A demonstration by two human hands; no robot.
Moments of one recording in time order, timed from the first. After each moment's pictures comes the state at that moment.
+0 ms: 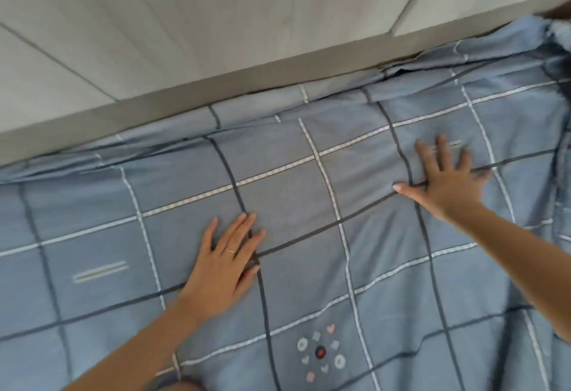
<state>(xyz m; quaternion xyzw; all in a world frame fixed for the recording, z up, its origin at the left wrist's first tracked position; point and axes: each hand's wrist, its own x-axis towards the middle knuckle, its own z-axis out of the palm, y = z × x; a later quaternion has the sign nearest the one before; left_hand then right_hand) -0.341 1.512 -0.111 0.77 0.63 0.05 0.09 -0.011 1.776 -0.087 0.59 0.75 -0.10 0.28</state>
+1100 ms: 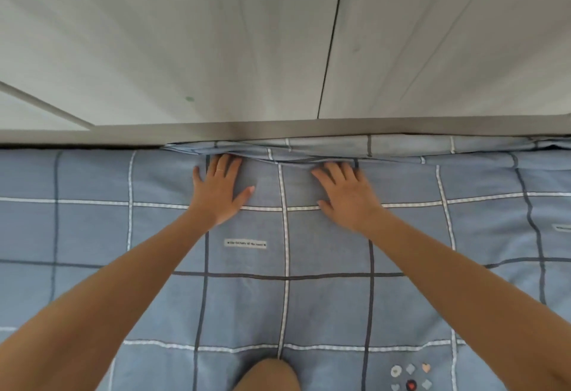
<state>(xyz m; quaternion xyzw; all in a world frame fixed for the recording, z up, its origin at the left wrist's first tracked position) -0.585 1.496 -0.079 0.48 0.85 -0.10 0.19 -0.361 1.660 -0.058 0.23 0.96 -0.08 0.16</state>
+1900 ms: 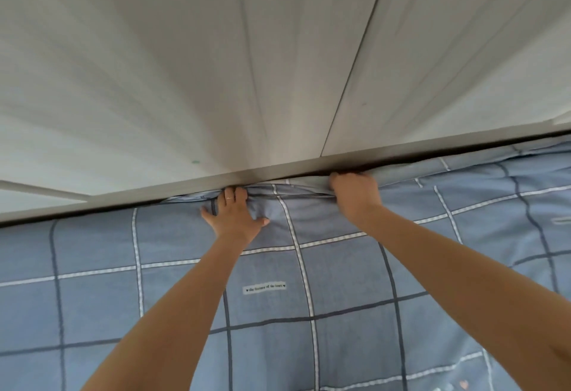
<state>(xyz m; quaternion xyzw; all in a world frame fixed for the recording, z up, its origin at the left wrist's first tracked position) -0.592 1.547 -0.077 0.36 0.90 -0.09 0.25 -0.422 1.694 -0.027 0.39 0.89 -0.07 0.24</state>
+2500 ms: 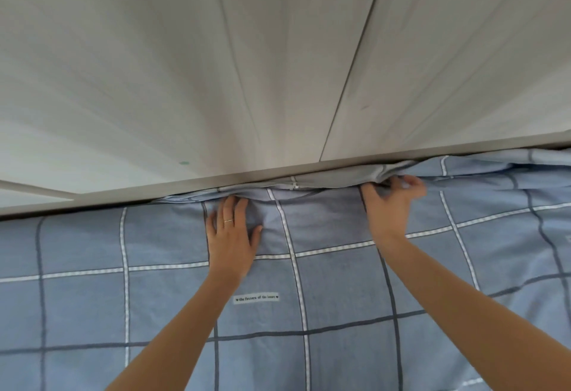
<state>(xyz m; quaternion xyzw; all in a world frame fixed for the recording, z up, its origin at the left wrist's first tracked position) -0.567 1.513 -0.092 0.48 0.88 0.05 0.07 -0.388 1.678 -0.027 0.64 0.46 -0.51 -0.35</state>
